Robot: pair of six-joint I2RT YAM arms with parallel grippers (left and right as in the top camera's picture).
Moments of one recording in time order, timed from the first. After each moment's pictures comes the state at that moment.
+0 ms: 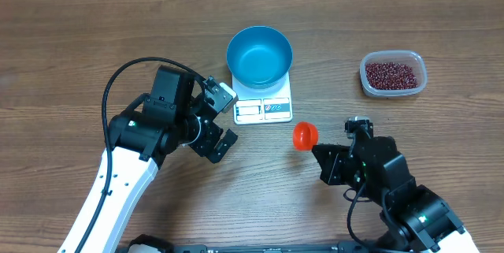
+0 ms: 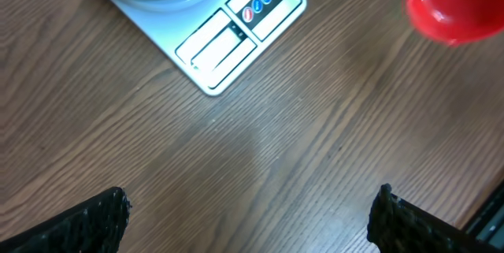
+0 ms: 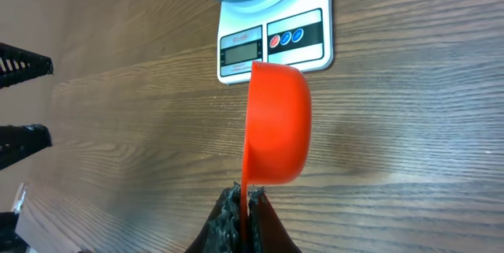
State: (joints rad) left arm -0.32 1.25 1.13 -0.97 0.27 0.33; right arm 0.54 0.71 0.61 -0.59 -0.15 0.69
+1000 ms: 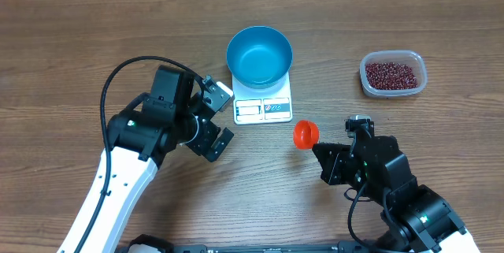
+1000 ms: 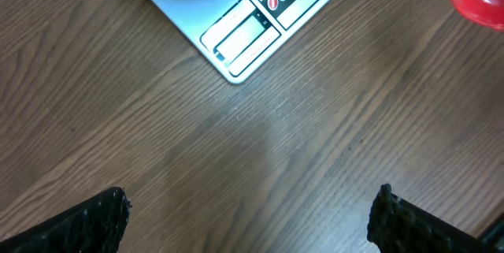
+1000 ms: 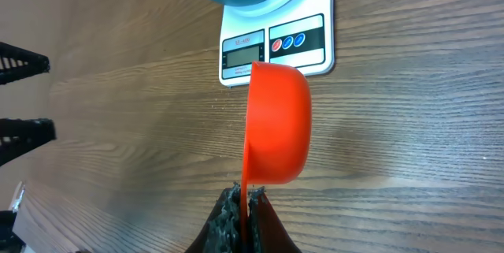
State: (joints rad) left arm -0.32 1.25 1.15 -1.00 0.20 0.33; right arm 0.54 0.71 0.61 -0.59 -0.15 0.68
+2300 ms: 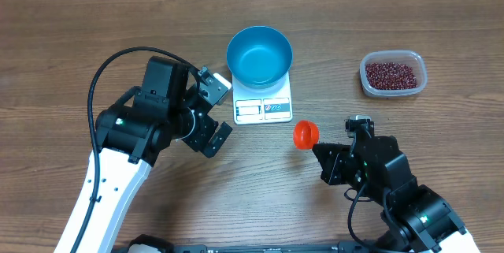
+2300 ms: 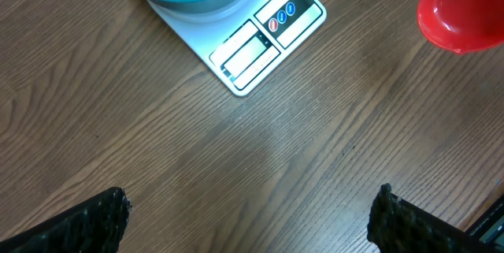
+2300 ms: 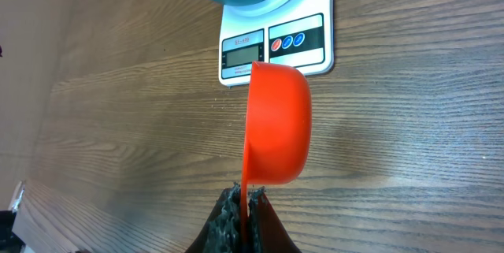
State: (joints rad) left arm -0.32 1.25 1.27 -1.09 0.21 0.33; right arm 0.54 0.71 0.61 -0.59 -0.15 0.68
